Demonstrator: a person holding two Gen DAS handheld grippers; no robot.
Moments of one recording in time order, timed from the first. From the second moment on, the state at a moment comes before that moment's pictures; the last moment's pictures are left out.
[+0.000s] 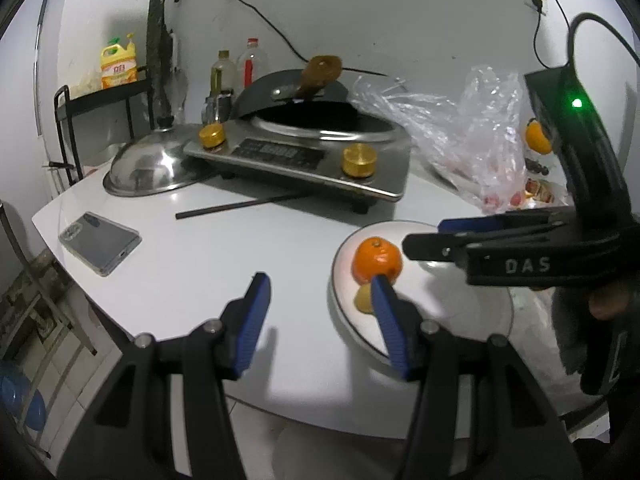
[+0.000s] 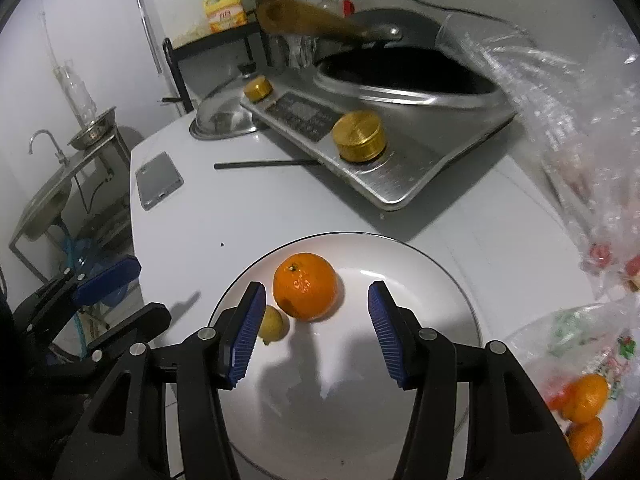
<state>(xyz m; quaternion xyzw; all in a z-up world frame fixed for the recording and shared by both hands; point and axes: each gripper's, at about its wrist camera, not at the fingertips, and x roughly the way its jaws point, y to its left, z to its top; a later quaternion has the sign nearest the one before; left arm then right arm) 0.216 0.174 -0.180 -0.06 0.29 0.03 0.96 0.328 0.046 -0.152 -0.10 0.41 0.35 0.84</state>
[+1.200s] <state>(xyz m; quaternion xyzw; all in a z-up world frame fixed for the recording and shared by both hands) 0.186 0.029 -0.125 0.01 0.26 -0.02 0.97 0.234 -0.143 -0.074 -0.04 0.25 0.30 0.92</state>
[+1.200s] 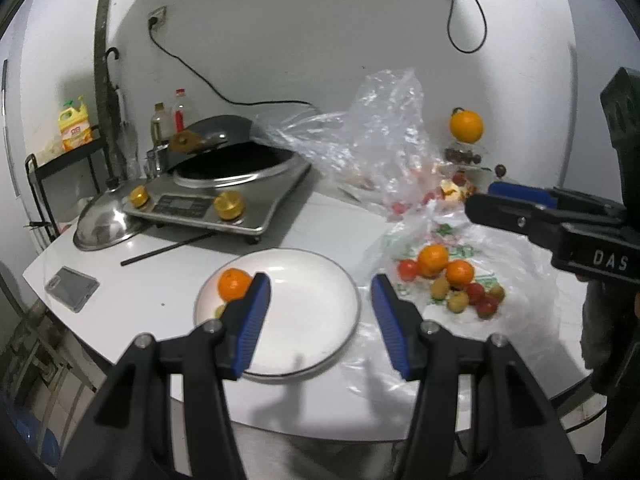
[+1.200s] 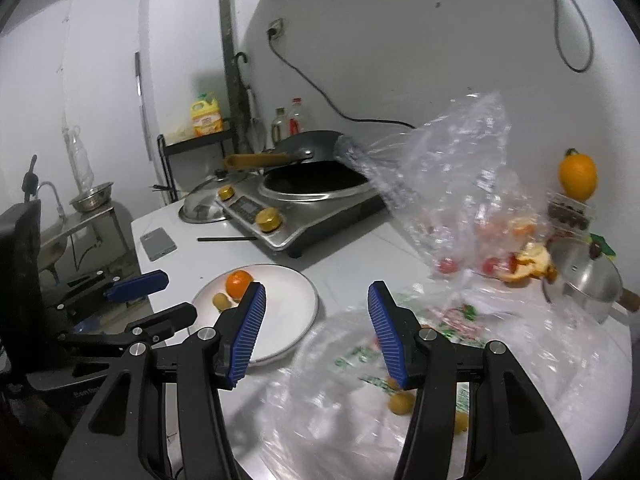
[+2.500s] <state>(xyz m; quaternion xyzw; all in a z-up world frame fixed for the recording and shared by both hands) 0.234 -0.104 -0.164 0.05 0.33 -0.09 0.94 0.255 -0.276 -0.122 -0.01 0.29 0.25 0.92</state>
